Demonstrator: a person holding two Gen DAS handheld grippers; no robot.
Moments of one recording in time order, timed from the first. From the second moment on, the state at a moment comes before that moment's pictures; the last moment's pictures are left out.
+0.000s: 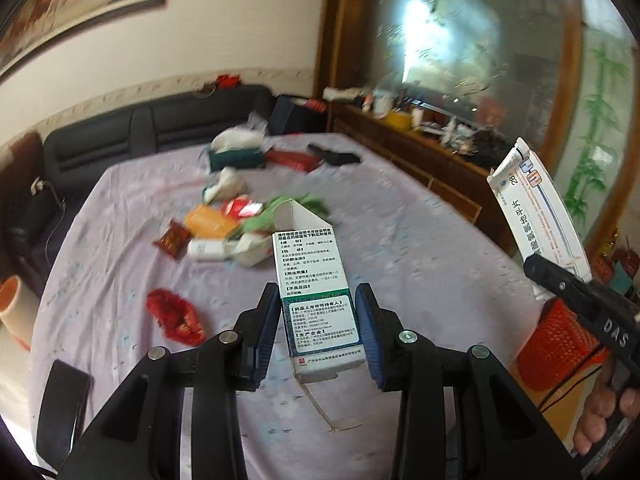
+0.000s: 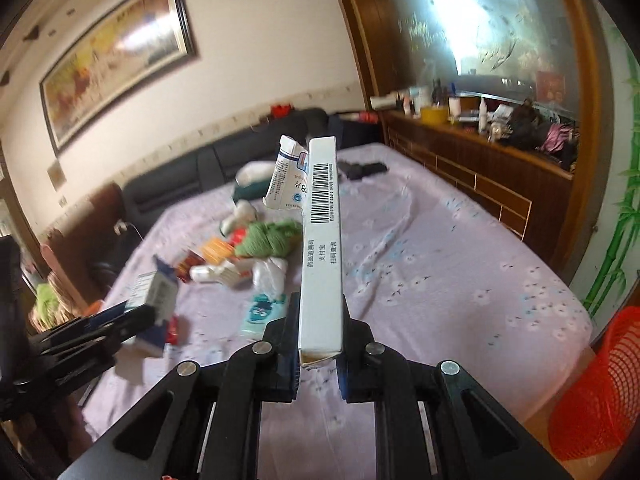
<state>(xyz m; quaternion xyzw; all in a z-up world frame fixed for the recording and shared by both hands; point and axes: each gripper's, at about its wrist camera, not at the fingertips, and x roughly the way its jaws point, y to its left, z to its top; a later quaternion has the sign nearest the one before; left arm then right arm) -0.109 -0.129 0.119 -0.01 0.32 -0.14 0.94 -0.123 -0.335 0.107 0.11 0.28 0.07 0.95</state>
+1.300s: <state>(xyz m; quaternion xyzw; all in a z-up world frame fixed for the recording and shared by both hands) -0.163 -0.367 0.153 0.07 0.28 -0.36 0.89 -0.310 -0.519 0.141 0.18 0.16 -0.16 0.96</state>
